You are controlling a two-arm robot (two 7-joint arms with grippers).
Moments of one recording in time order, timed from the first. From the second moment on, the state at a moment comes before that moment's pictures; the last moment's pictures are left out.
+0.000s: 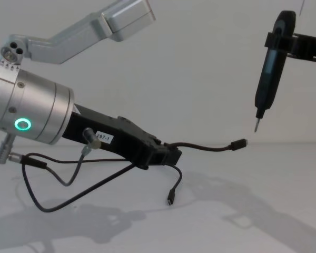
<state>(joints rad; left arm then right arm) -0.56 0.54 0.64 -1.65 -0.32 0.47 -0.67 0.21 0.32 -0.22 -1.75 0.50 0.17 0.22</state>
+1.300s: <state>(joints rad) -0.56 0.54 0.64 -1.65 -0.32 0.46 -0.67 0.24 0.33 -0.26 -1.70 0.50 0.17 0.22</state>
